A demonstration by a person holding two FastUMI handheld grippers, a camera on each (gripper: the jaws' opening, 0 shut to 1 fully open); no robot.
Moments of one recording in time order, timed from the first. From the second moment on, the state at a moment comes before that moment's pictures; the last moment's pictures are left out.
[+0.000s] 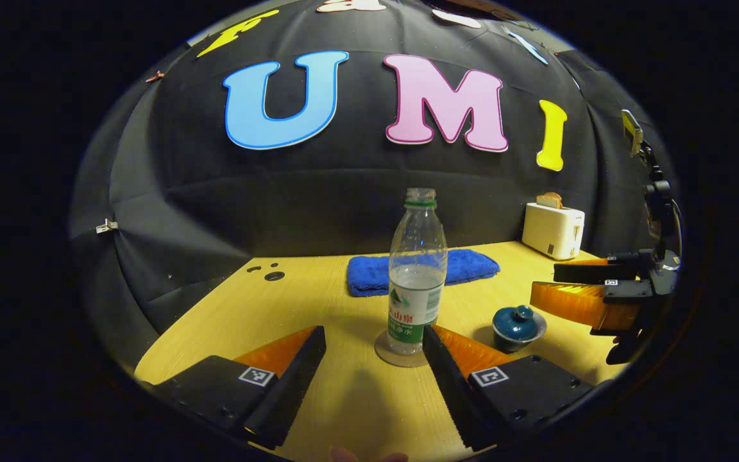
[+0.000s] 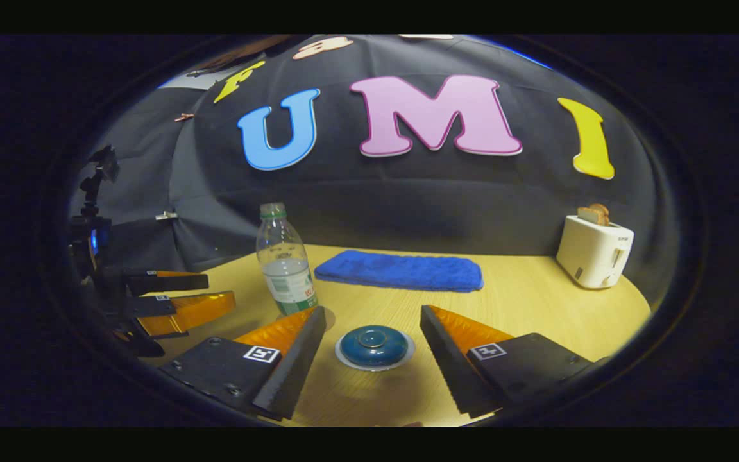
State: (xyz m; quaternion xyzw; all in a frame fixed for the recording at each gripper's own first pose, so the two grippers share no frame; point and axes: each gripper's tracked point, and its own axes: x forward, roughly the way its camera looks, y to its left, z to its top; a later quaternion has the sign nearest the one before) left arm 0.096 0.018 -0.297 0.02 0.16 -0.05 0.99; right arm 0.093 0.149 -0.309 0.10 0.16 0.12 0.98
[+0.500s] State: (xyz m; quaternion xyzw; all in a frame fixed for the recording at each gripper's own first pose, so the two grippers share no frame) left arm 0.067 0.000 -0.168 -0.01 0.13 -0.03 0.99; right arm 0.065 0.090 -0.148 0.04 0.08 0.09 0.99
